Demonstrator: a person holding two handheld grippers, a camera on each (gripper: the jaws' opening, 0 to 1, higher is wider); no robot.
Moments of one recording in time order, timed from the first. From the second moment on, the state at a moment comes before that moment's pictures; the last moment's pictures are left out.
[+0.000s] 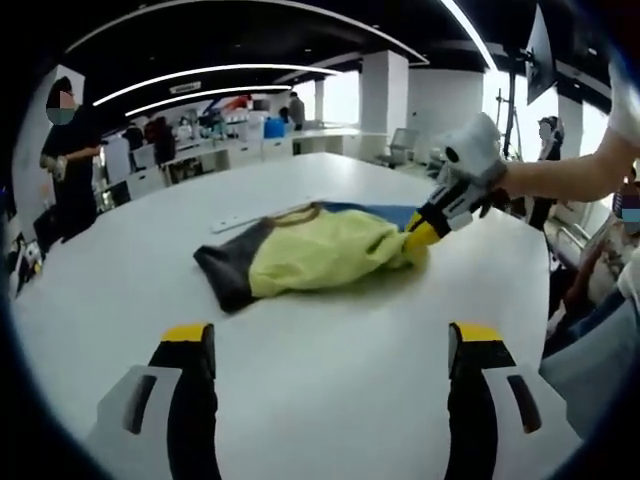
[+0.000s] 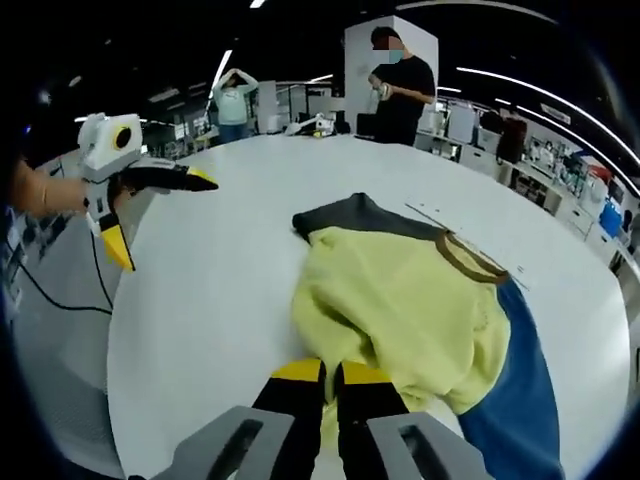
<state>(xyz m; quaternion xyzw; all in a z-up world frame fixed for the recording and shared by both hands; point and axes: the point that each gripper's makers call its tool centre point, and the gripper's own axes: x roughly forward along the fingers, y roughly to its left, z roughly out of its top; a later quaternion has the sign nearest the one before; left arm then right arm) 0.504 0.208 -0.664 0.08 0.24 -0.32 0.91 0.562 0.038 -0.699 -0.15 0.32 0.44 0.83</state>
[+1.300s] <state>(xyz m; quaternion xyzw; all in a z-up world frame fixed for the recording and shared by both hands) 0.519 0.195 -0.669 0.06 0.25 -0.32 0.91 0.686 0.016 -0.699 -0.22 0.31 0.38 0.84</state>
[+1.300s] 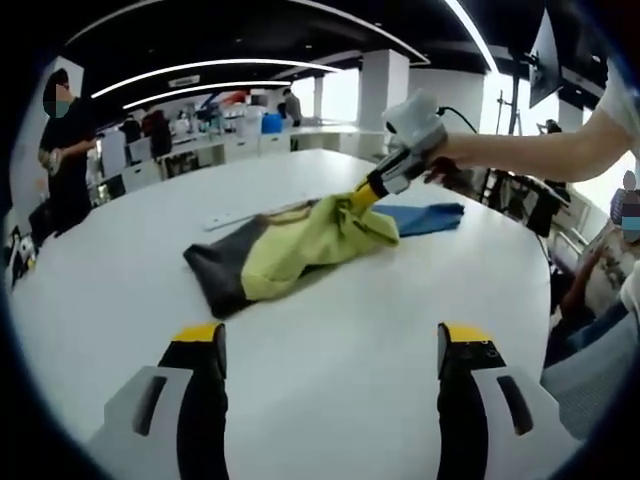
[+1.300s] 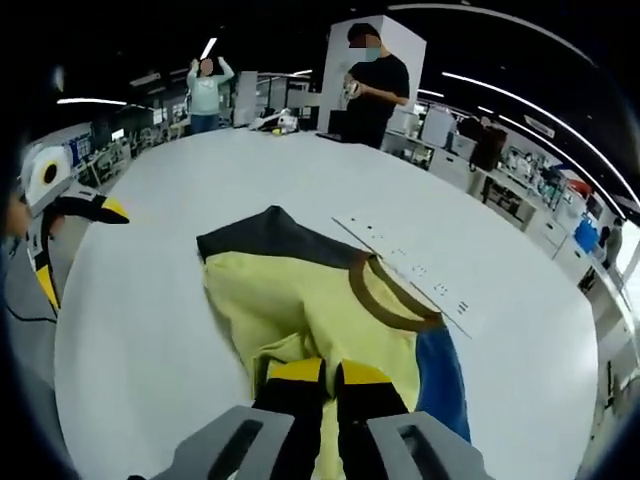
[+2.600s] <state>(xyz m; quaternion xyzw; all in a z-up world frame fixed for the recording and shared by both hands) 0.543 0.157 -0.680 0.05 0.26 -0.33 0.91 0.664 -0.009 -0.702 -0.13 0.36 0.33 0.87</state>
